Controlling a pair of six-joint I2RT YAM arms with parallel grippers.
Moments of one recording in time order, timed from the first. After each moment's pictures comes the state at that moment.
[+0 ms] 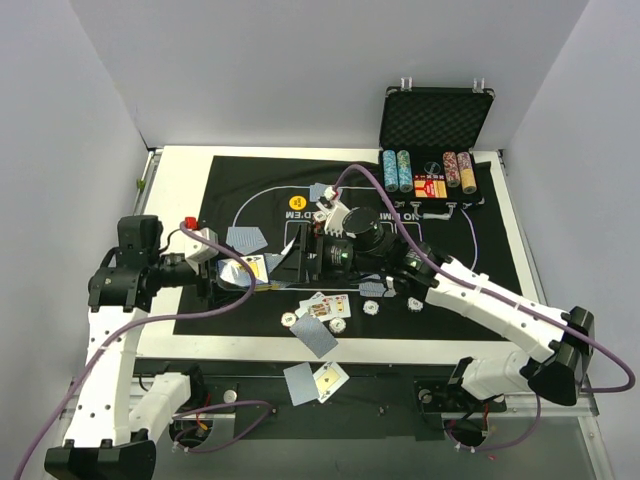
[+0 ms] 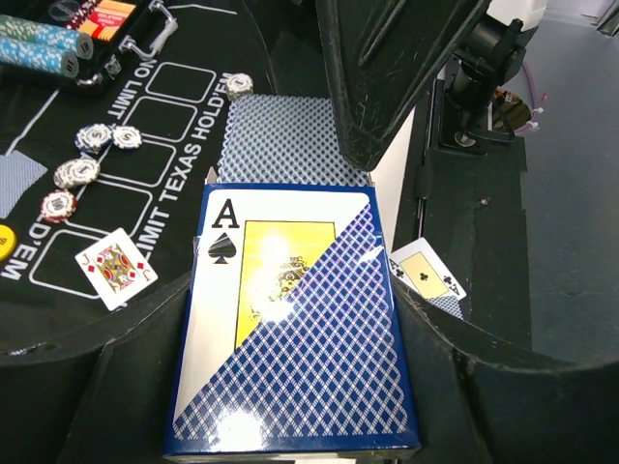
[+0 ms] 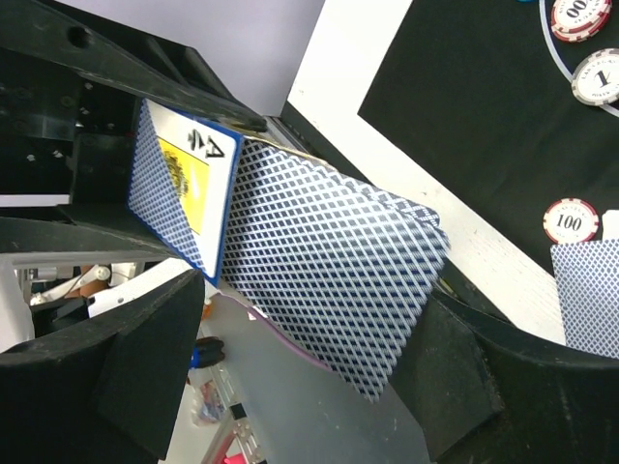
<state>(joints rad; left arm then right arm) -0.02 0.89 1.07 -1.00 1.26 0.73 0.97 1.32 1.20 -0.29 -0.27 0.91</state>
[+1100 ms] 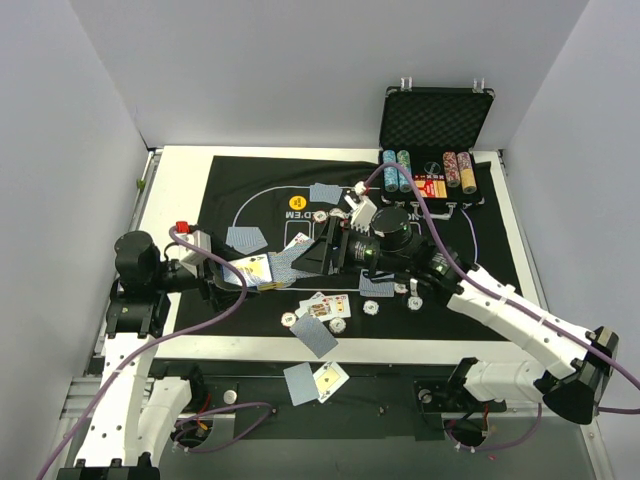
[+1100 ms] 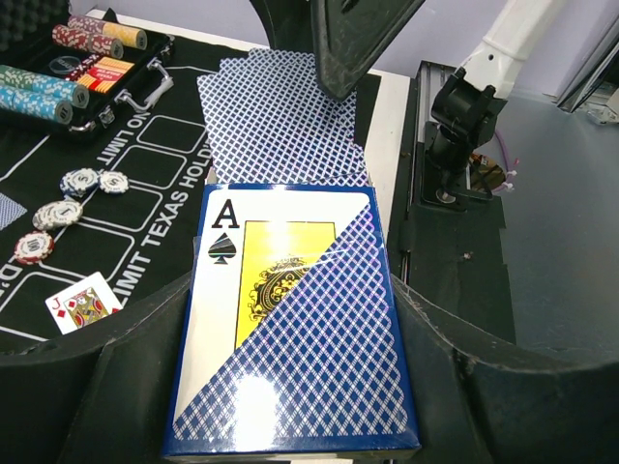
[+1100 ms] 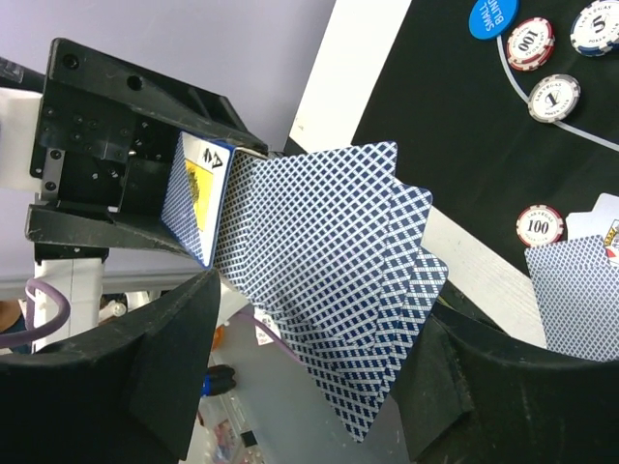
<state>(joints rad) -0.01 0.70 0.75 -0.24 1.35 0.08 0.89 1.19 1.12 -0.30 -0.26 0.93</state>
